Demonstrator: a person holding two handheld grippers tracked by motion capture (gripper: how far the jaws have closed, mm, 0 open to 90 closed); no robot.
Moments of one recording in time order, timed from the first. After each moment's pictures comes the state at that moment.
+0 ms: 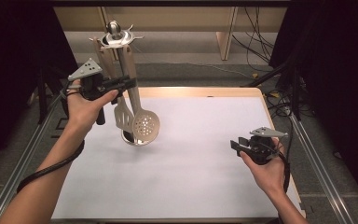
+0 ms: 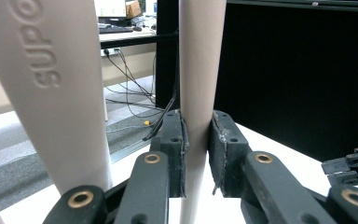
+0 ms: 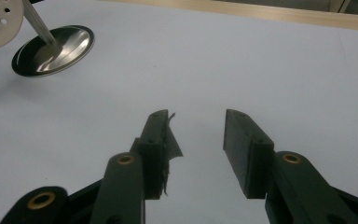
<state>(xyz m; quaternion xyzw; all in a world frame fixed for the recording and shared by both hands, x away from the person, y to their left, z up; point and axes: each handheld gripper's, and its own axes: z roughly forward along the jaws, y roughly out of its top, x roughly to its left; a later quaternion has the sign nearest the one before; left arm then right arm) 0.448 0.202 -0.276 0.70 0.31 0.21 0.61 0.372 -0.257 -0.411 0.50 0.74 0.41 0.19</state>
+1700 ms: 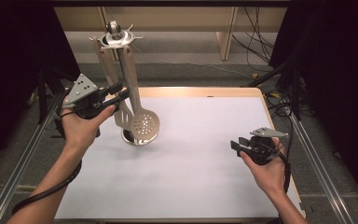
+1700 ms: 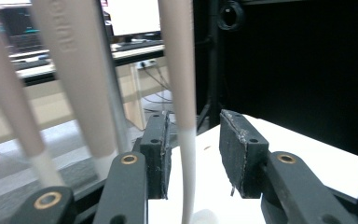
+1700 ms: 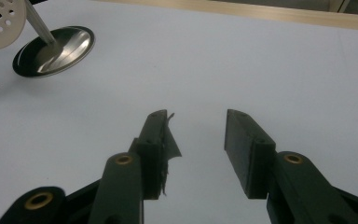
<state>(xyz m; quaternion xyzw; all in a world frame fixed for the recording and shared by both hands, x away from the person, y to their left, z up) 0.402 0.205 -0.289 0.68 0.33 0.31 0.58 0.371 -0.257 -0.410 0.50 0.74 0.41 0.20</state>
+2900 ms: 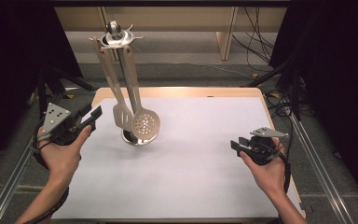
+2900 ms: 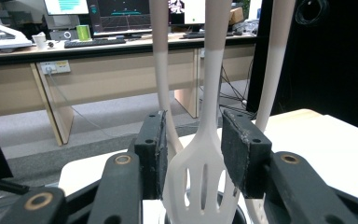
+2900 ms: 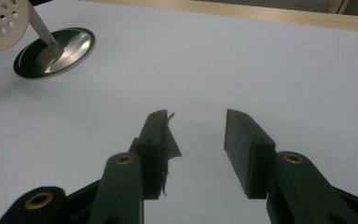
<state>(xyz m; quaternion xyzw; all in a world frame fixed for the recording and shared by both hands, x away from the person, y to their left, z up) 0.356 0.255 -0.333 0.62 0.43 0.37 0.54 0.370 -0.256 -0.409 0.50 0.74 0.41 0.20</state>
